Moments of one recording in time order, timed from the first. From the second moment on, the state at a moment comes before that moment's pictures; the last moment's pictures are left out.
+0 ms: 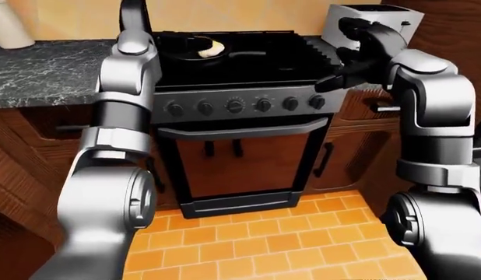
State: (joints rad) left arm -1.39 0.33 0.13 0.88 -0.04 0.42 0.18; right arm -1.10 -0.46 -0.15 0.31 -0.09 0.83 0.42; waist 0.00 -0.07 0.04
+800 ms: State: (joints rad) left arm -1.42 0.36 0.14 0.86 -0.03 0.42 0.17; right arm -1.12 -0.45 -0.15 0.31 -0.10 0.83 0.44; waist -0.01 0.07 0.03
